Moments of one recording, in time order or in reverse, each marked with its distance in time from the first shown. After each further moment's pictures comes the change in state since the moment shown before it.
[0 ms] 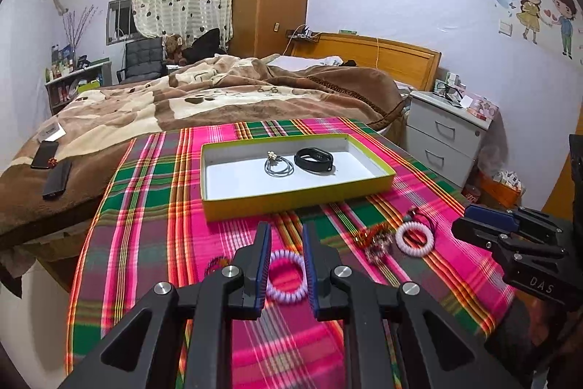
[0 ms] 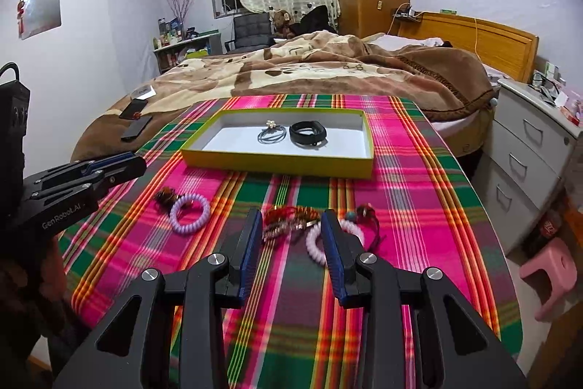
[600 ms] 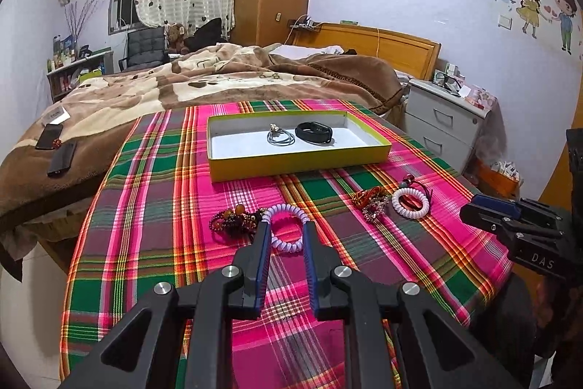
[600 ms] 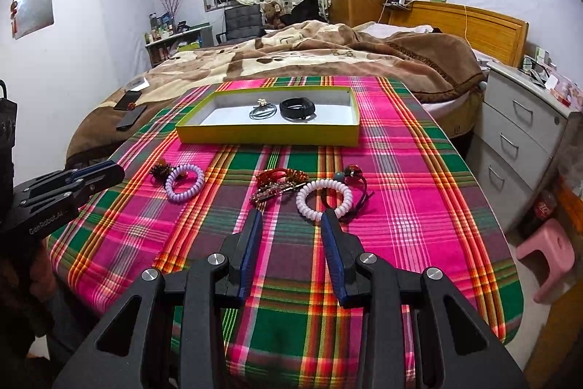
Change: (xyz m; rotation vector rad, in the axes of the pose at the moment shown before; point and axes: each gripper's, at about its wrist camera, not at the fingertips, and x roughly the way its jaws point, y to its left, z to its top) left arm -0.014 0.002 -0.034 -0.015 0.044 -0.001; right arm -0.010 -0.006 -0.027 0.028 0.036 -0.022
